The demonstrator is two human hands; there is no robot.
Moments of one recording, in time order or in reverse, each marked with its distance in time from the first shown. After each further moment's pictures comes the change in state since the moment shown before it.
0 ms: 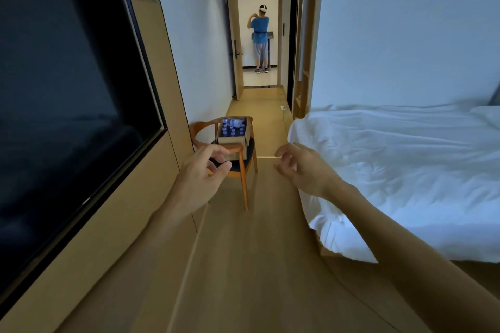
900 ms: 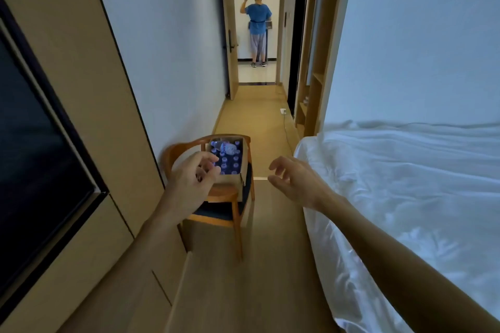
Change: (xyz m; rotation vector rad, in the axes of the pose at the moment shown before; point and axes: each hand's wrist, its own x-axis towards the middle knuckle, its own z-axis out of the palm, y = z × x) left_hand 0.446 -0.266 0.118 -0.069 0.027 -0.096; right_hand 0.445 0.263 0.126 -0.034 -0.091 0.070
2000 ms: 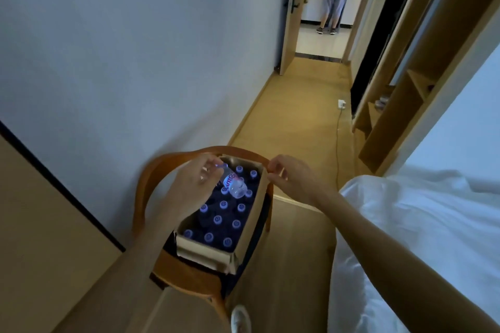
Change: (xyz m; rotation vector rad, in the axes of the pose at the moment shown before) left_hand 0.460 -0.252 0.188 0.102 0.077 -0.365; right_hand 0.535 0.299 0.118 0.079 -0.317 -0.136
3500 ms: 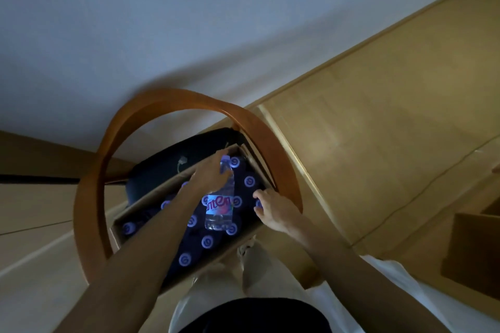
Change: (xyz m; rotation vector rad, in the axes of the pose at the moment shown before) left_hand 0.302 -0.250 0.198 0.020 -0.192 -0.974; right_hand 0.358 0.221 0.205 -0.170 -1.060 -0.276
